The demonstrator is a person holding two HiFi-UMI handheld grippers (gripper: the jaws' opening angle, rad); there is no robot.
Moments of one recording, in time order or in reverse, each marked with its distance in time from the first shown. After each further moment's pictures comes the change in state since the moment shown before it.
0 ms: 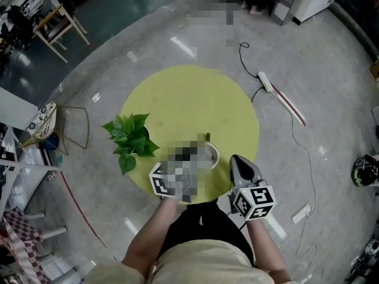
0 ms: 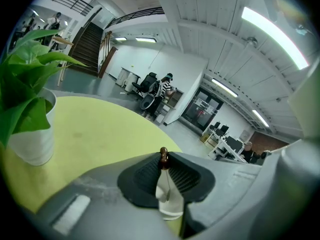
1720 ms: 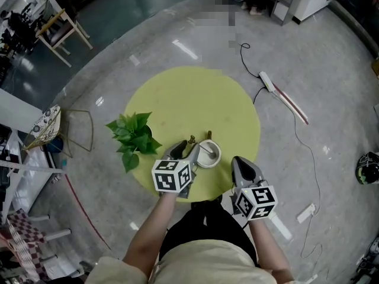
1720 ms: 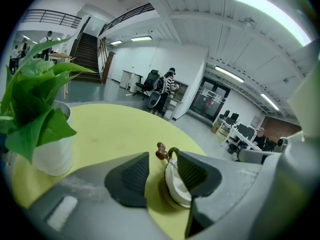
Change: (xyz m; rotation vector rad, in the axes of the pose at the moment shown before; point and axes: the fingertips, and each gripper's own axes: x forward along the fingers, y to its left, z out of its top) left arm -0.008 0.030 -0.009 0.100 0.049 0.134; right arm -0.014 0.003 -0.011 0.018 0.003 0.004
